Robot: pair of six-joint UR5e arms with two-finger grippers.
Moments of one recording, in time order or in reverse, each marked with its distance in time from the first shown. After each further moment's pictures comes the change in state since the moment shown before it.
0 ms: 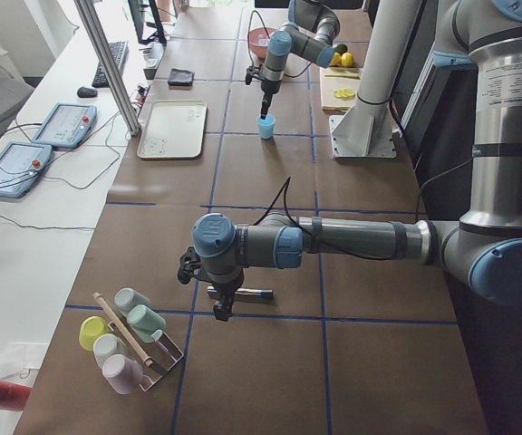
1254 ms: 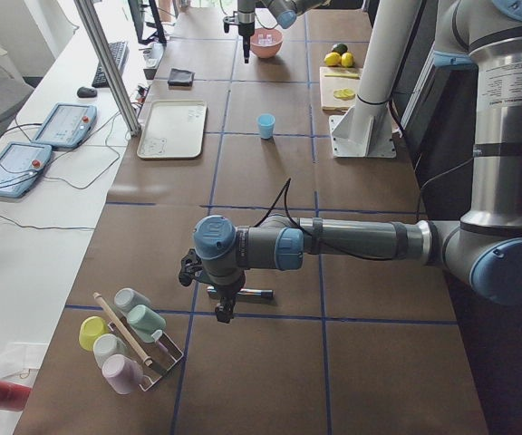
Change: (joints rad) left arm 0.000 0.007 0.002 0.000 0.000 0.000; right arm 0.516 -0.560 0.229 0.106 0.450 -0.694
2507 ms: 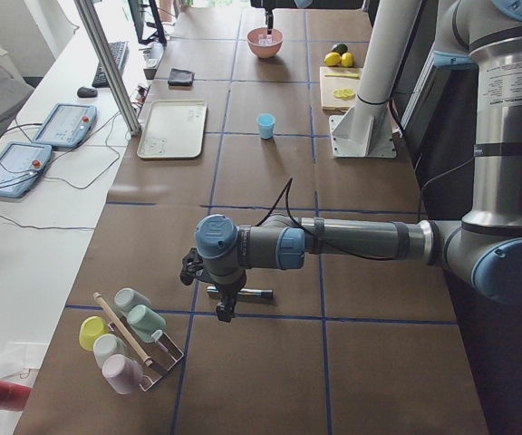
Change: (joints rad) left arm 0.003 0.004 -0.005 -0.003 -0.001 0.000; right arm 0.180 -0.515 0.040 0.337 0.031 -0.252
